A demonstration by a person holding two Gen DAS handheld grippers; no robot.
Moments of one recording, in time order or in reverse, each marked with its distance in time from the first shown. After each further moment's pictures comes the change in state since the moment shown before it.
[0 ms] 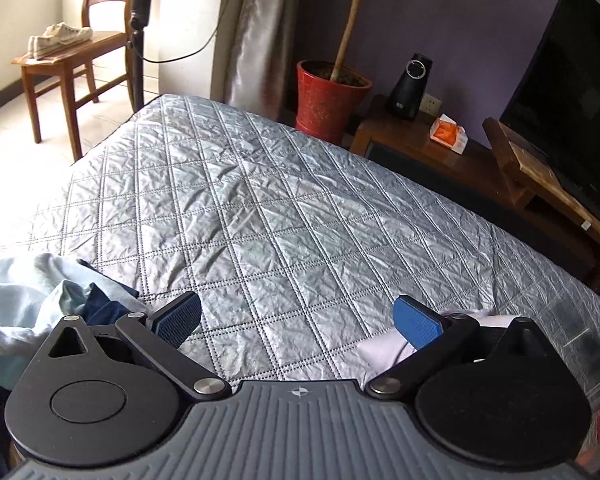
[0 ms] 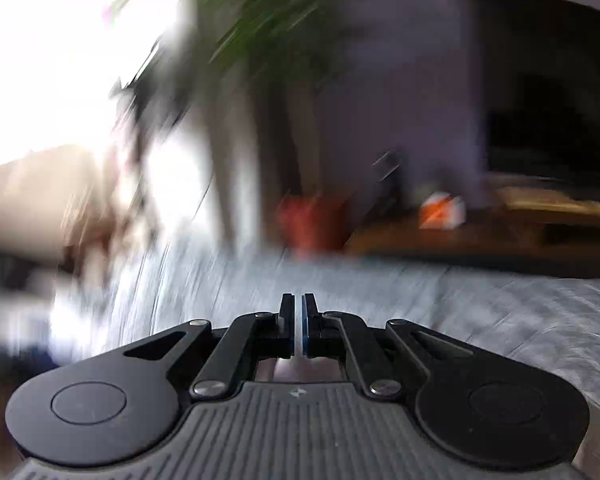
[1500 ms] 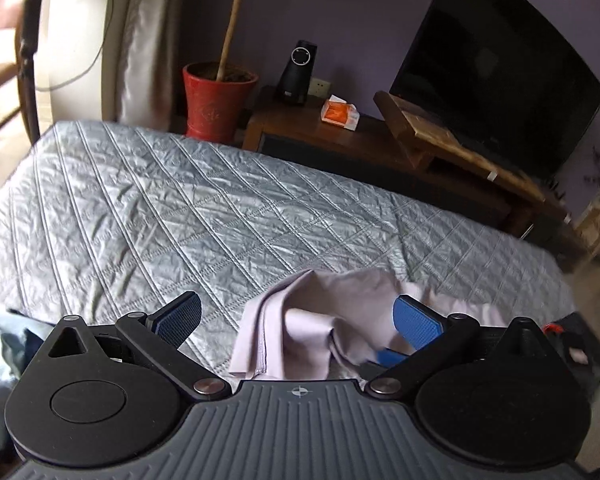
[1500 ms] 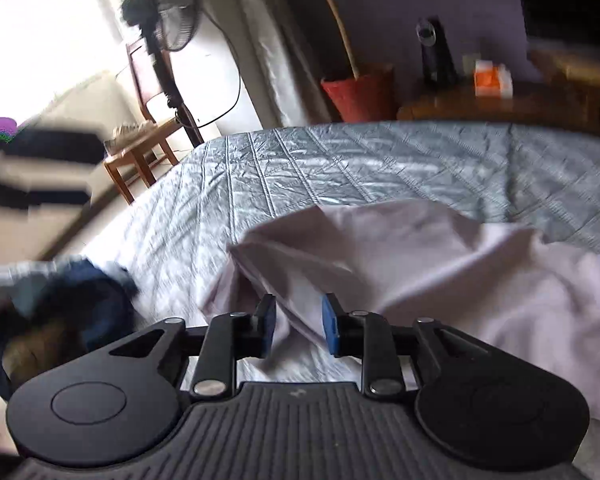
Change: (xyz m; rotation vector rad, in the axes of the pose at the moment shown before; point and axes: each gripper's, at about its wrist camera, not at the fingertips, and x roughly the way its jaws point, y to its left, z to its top) left arm -0.011 -0.019 0.000 0.203 0.013 -0.285; right arm 0.018 0.002 -0.068 -0.032 0.430 0.201
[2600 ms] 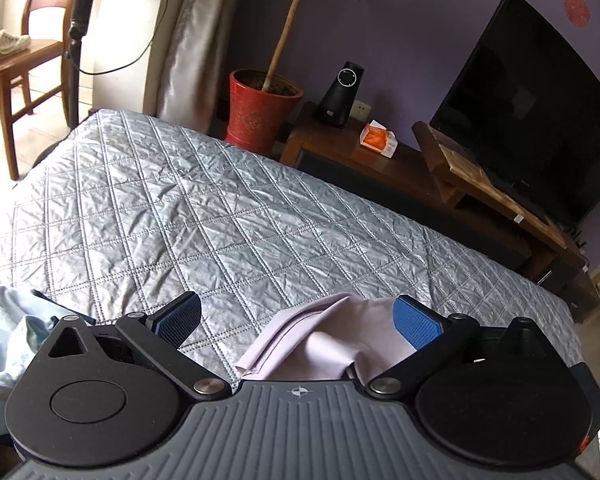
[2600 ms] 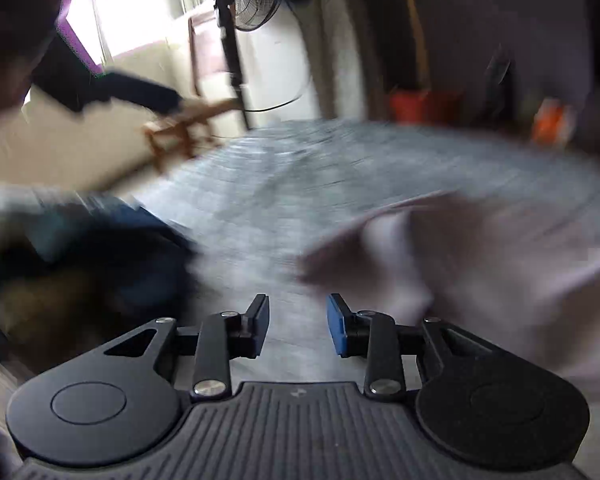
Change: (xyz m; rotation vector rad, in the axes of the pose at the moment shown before) left arm -0.010 0.028 0.006 -0.131 -0.041 0.054; right arm 0.012 0.062 -0.037 -0.218 -0.063 -0.039
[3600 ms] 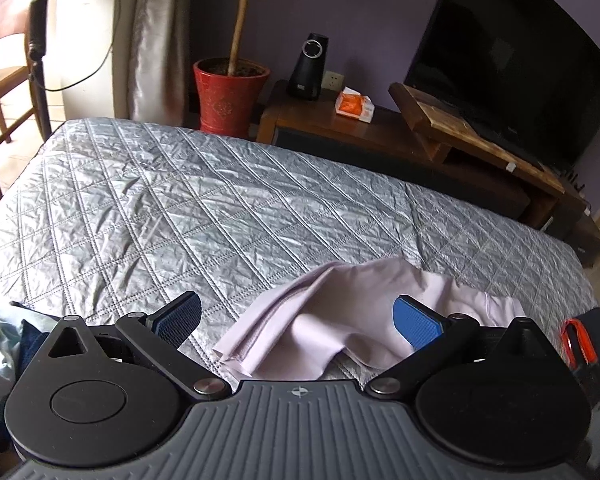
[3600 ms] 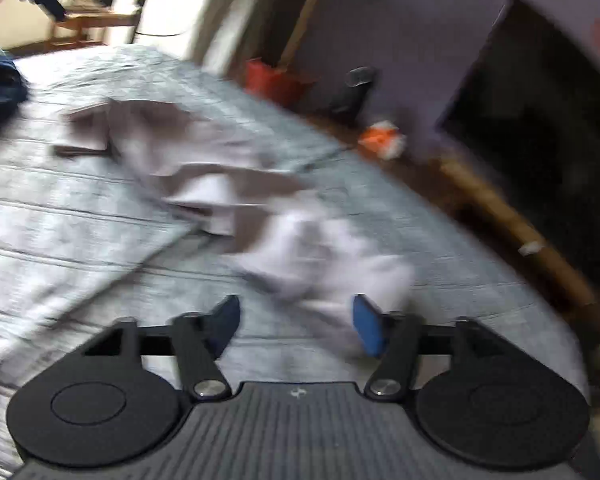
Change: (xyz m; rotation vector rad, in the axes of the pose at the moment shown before) left arm 0.024 -0.043 -0.022 0.159 0.060 0.003; right arm -0.105 -0.142 -0.047 -0.326 0.142 -0.461
